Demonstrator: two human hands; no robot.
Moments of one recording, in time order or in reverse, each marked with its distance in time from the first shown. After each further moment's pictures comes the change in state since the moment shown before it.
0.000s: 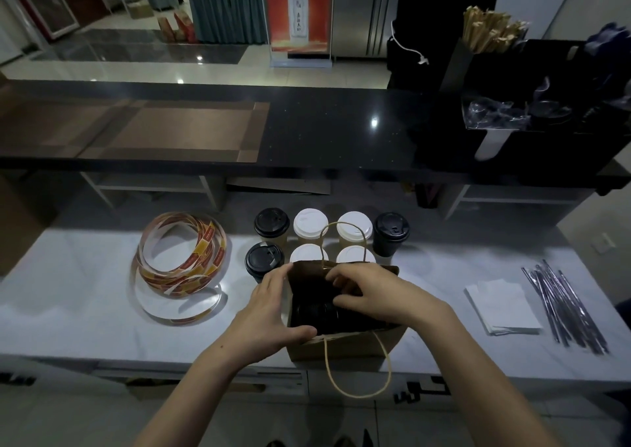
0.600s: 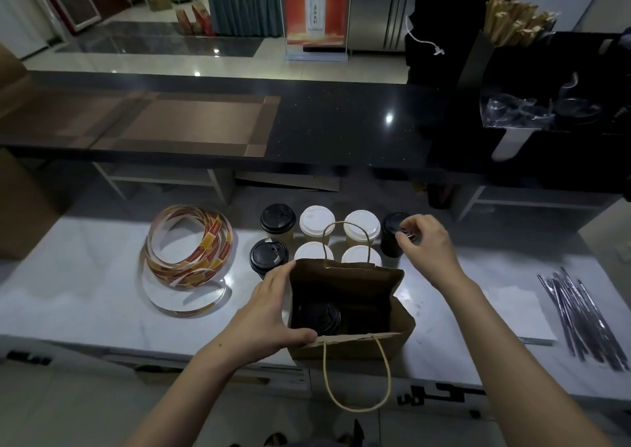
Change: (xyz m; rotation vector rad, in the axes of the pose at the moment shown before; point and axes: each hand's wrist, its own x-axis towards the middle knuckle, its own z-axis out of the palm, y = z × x) left_hand -0.003 0.009 -0.004 0.056 -0.018 -0.035; right_hand 0.039 0.123 -0.028 0.071 0.668 0.240
